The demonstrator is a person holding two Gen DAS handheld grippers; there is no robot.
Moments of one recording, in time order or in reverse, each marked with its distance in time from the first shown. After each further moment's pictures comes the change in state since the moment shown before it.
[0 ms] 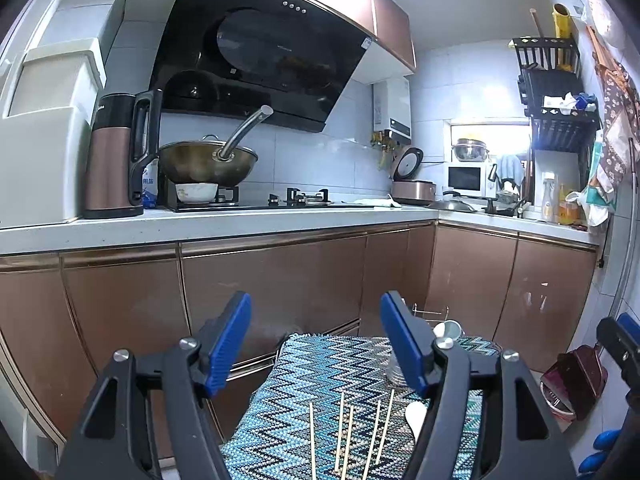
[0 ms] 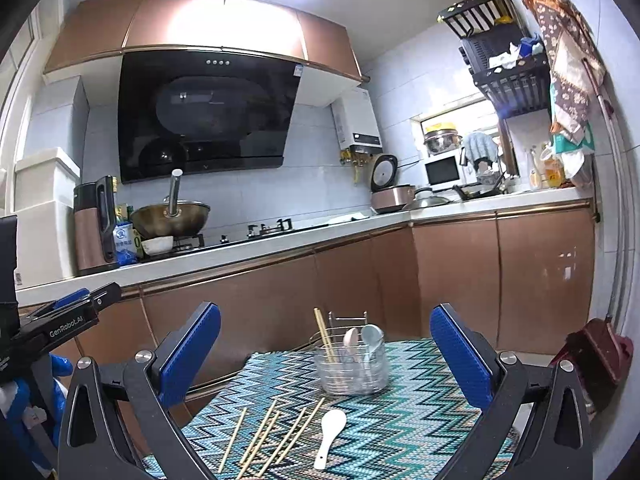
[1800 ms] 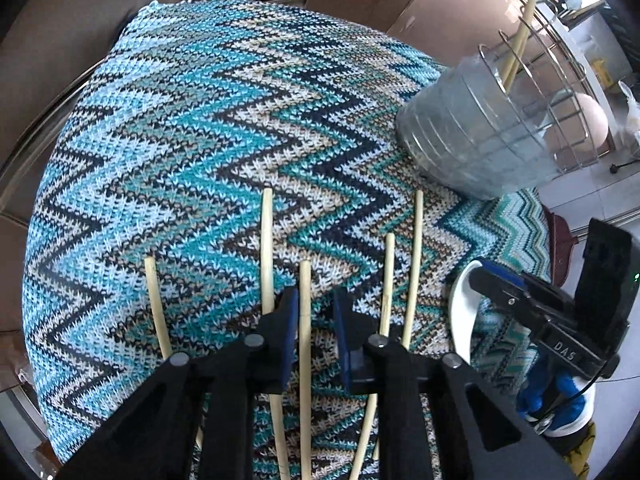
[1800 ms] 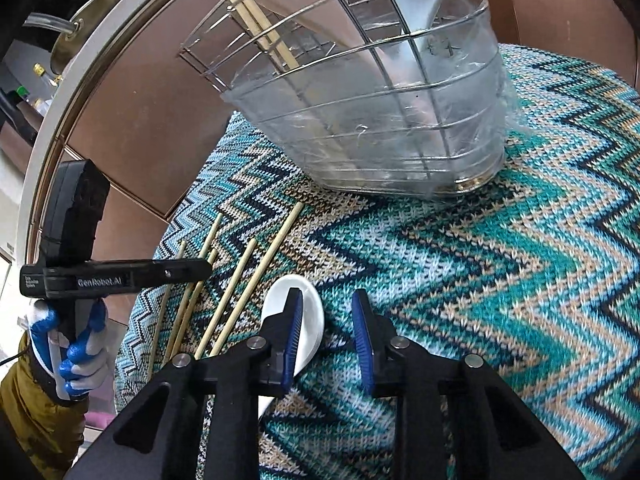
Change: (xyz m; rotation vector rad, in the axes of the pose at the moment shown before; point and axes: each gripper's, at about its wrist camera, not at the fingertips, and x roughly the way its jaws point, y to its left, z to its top) left arm 0.348 -0.032 -0.213 -0.113 1.191 -0.351; right arm 0.334 -0.085 -0.205 0.181 1.035 0.344
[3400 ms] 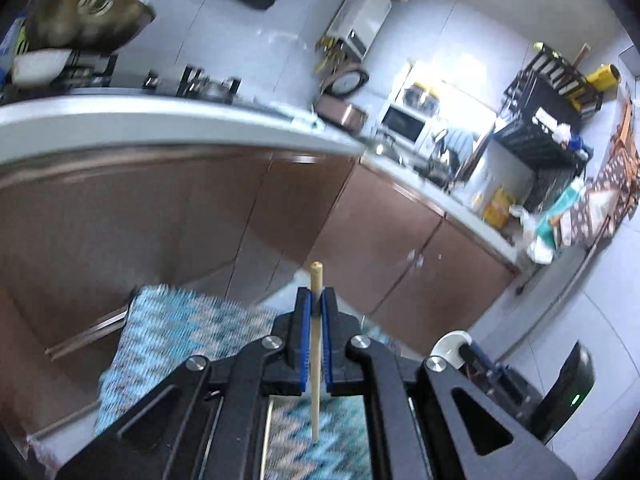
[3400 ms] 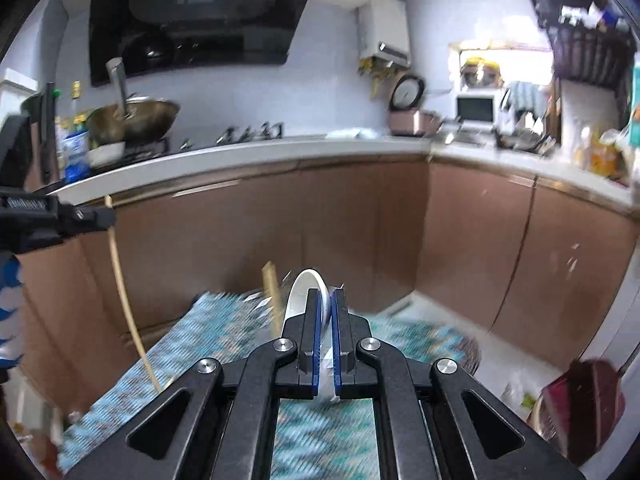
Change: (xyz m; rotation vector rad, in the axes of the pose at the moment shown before) left arm -0.277 -0.099 0.014 0.067 -0.778 -0.175; right arm -0.218 0.126 0.022 -0.269 -0.718 -0.512
